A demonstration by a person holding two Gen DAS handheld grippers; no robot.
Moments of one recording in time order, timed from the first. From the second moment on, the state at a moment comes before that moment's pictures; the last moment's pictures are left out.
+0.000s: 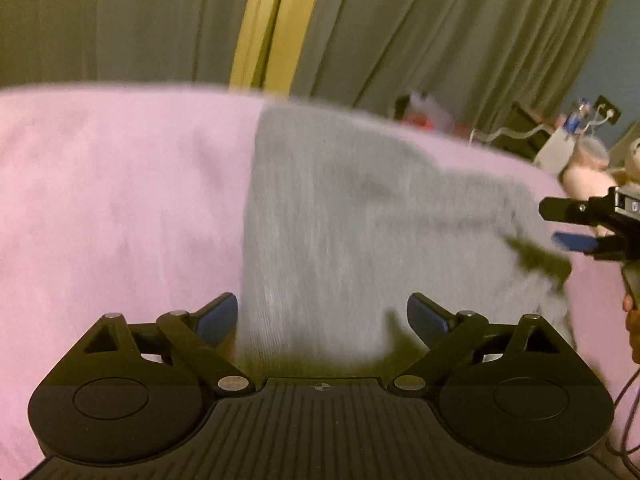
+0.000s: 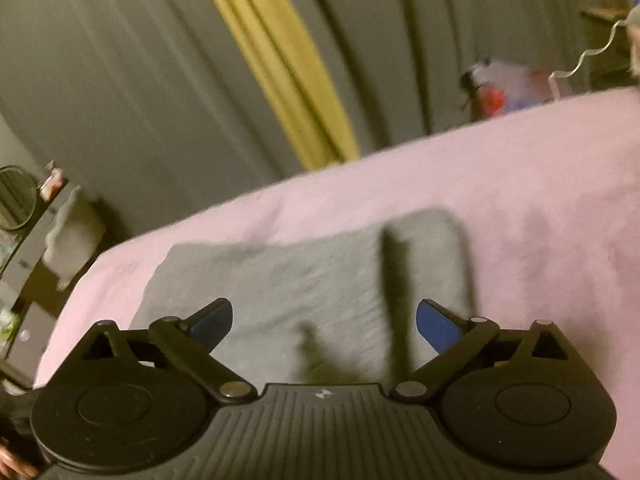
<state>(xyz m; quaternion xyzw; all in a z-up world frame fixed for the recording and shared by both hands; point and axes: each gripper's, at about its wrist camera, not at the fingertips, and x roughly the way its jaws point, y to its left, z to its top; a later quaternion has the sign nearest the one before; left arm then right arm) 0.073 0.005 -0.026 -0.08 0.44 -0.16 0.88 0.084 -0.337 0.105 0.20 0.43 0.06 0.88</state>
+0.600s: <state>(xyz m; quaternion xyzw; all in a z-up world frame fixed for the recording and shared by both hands) 0.042 0.018 -0.044 -0.10 0.44 -0.08 0.89 0.032 -0.279 0.103 0.08 0.45 -0.14 0.88</state>
